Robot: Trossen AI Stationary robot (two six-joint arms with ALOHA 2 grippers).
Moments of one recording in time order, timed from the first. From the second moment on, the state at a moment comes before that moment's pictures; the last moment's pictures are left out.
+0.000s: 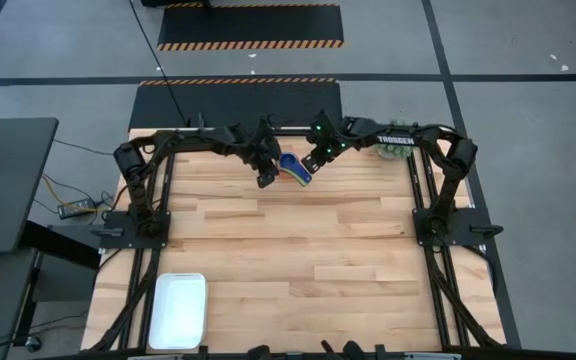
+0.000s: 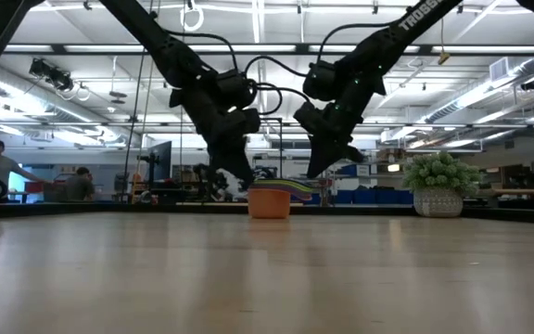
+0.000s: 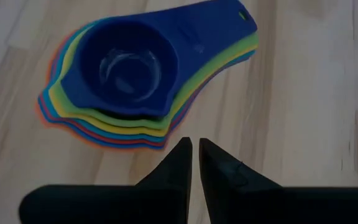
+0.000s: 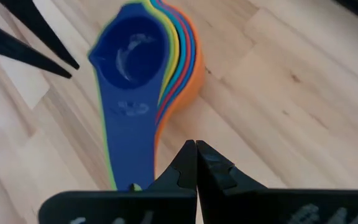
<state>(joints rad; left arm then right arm) 0.55 1.87 1.22 -0.35 0.36 0.19 -0.55 1.80 1.27 -0.49 -0.20 0.32</state>
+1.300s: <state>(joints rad) 0.50 1.92 1.22 -0.31 0.39 0.13 -0.53 1.85 1.27 -0.49 -0.29 0.21</state>
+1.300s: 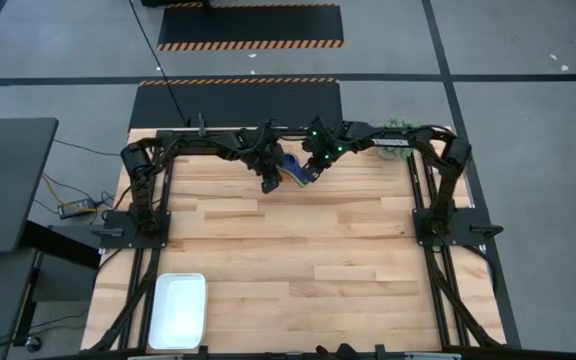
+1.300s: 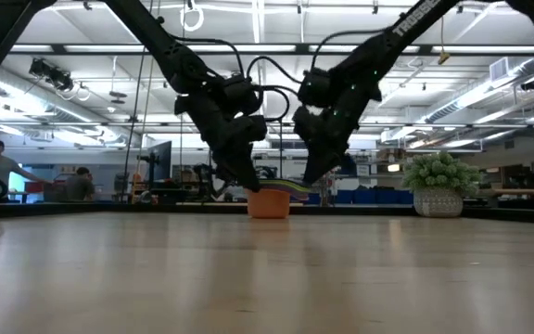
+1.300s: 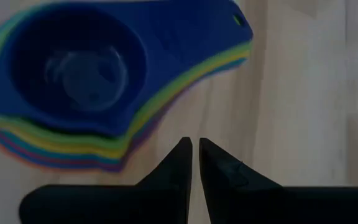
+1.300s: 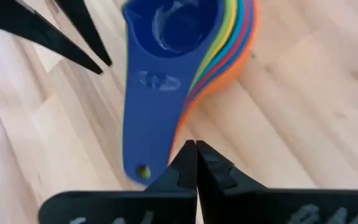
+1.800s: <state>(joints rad) 0.53 1.71 1.22 -0.45 0.31 0.22 -0.51 1.64 1.35 -0.72 -0.23 0.00</state>
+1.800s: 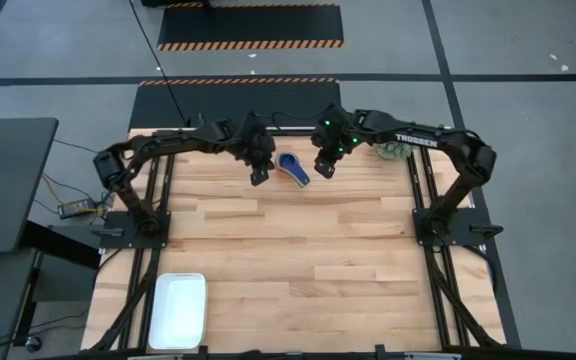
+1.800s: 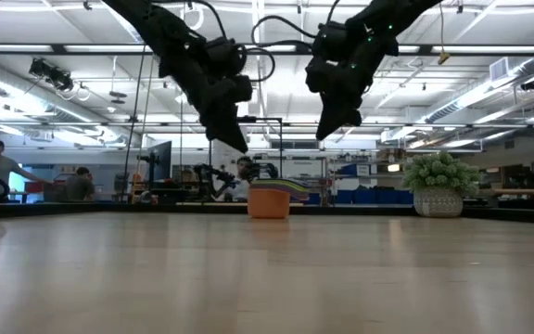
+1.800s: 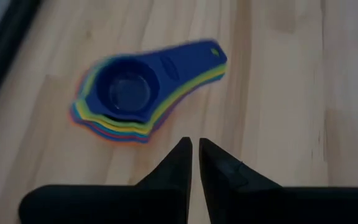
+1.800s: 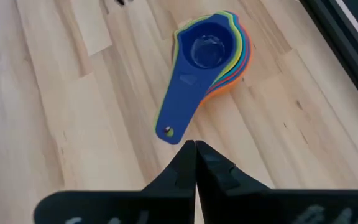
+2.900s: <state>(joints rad) 0.42 1.69 1.22 -0.40 0.14 0.72 -0.49 1.63 1.35 -0.72 -0.23 -0.08</state>
